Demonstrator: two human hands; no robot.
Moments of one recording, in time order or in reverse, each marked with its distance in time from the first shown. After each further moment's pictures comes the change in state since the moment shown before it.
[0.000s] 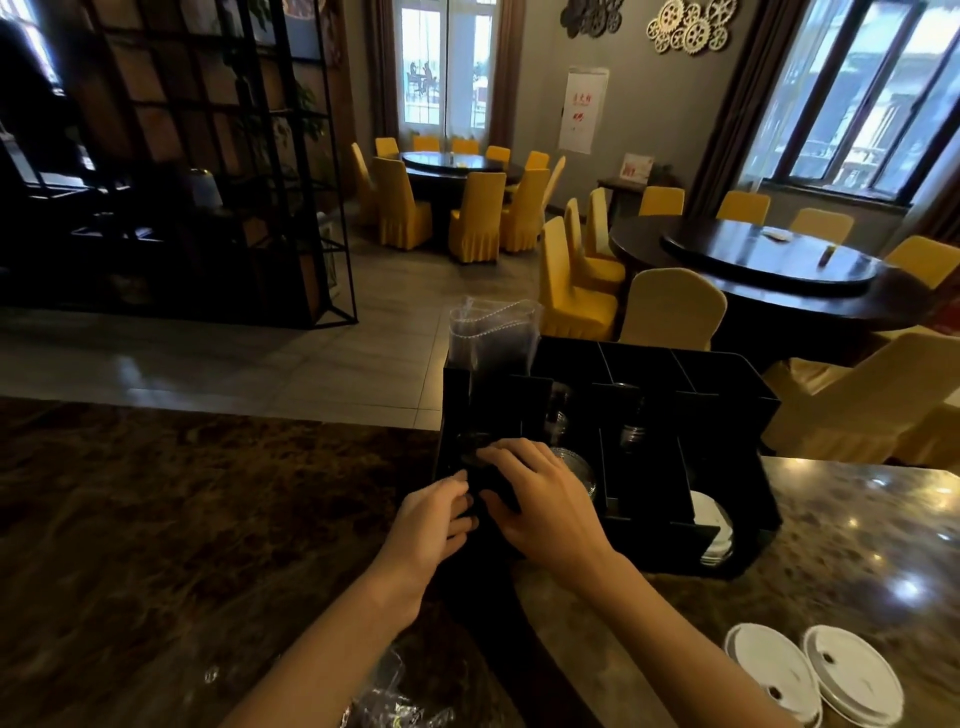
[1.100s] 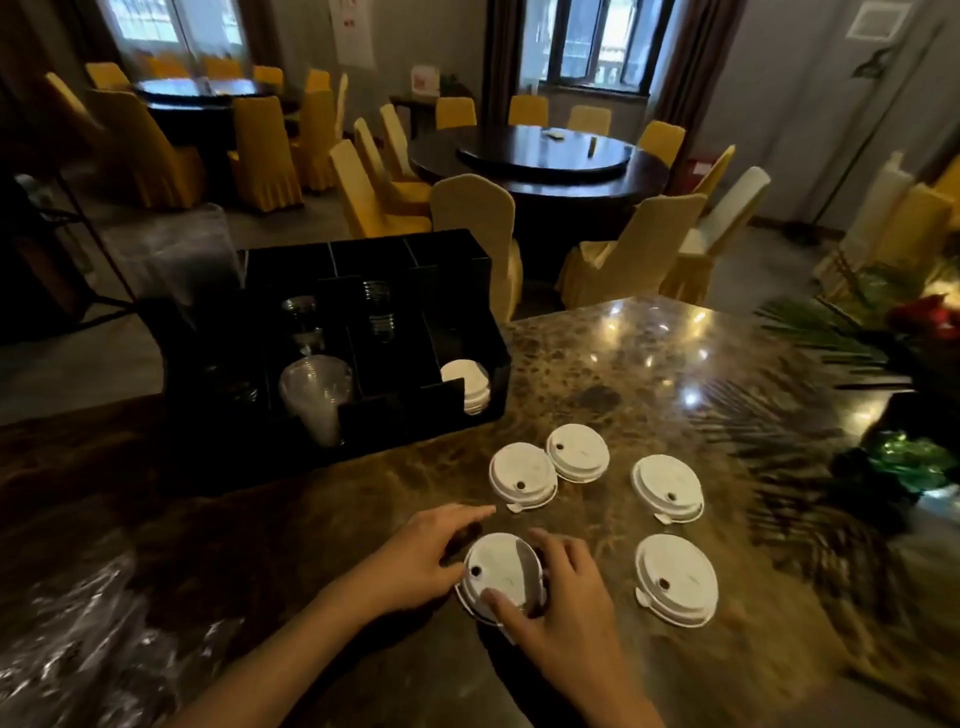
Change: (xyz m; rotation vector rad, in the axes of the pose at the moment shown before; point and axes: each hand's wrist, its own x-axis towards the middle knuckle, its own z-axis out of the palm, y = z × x) left_hand -0.031 -0.134 0.170 1.063 -0.780 0.558; right_hand -0.330 0.022 -0.060 0.184 0.085 0.918
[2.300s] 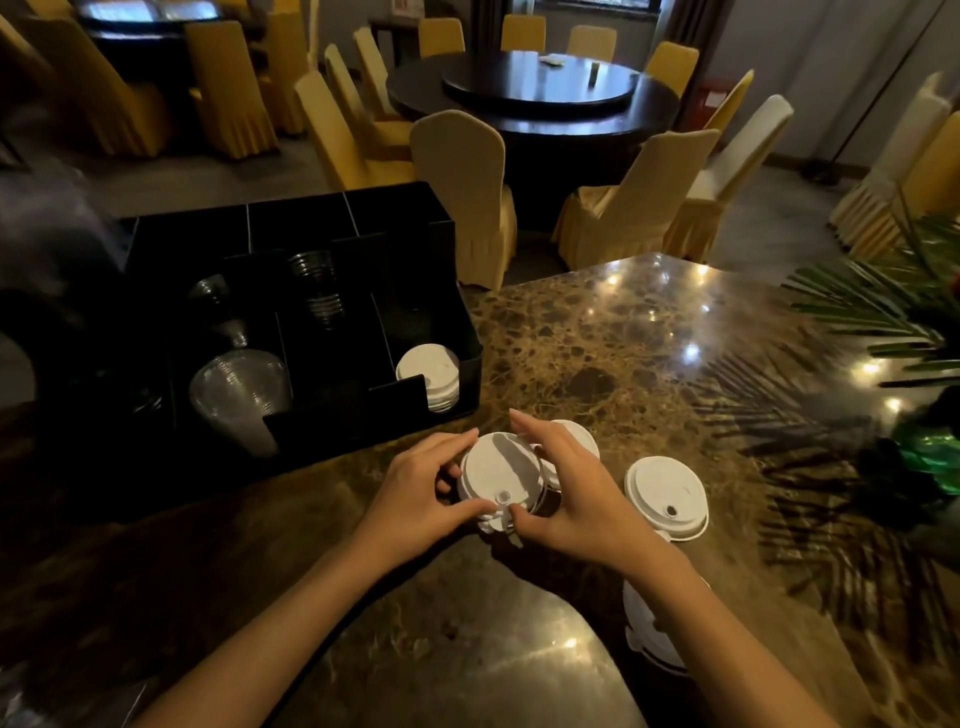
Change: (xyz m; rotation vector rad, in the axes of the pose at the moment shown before) left_hand 0.090 0.005 -0.006 -0.119 0.397 0.020; right_hand 0.150 0.038 -0.055 0.092 -0.194 -0.400
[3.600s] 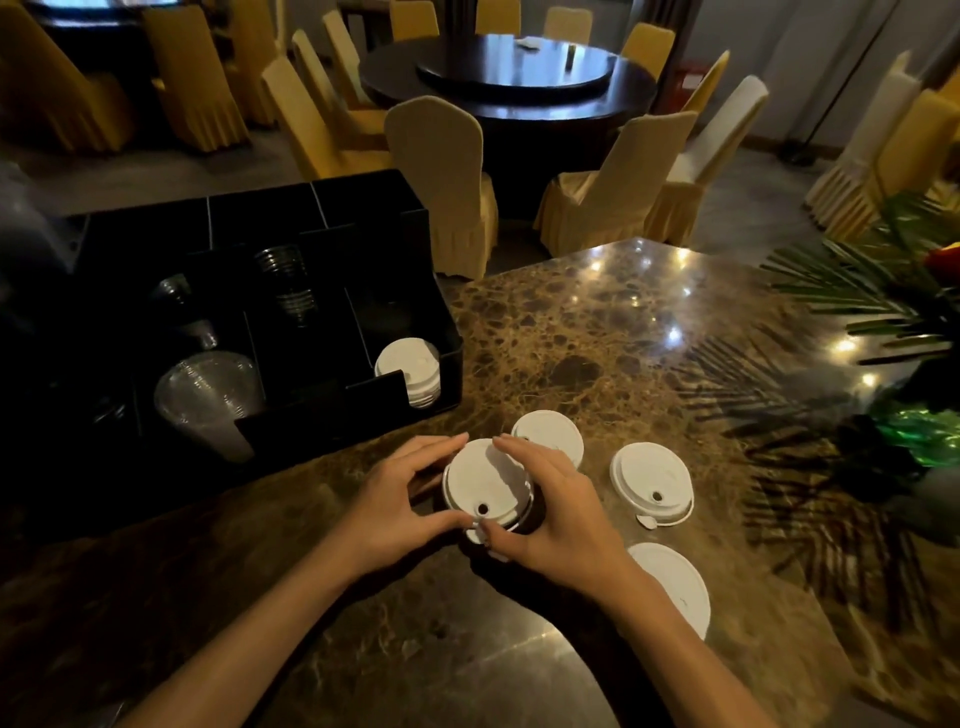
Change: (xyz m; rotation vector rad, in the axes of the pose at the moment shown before) left_hand -0.005 -0.008 -0.005 -0.225 -0.166 -0.047; right_hand -0.024 -0.013 0.021 -0.020 0.139 0.107
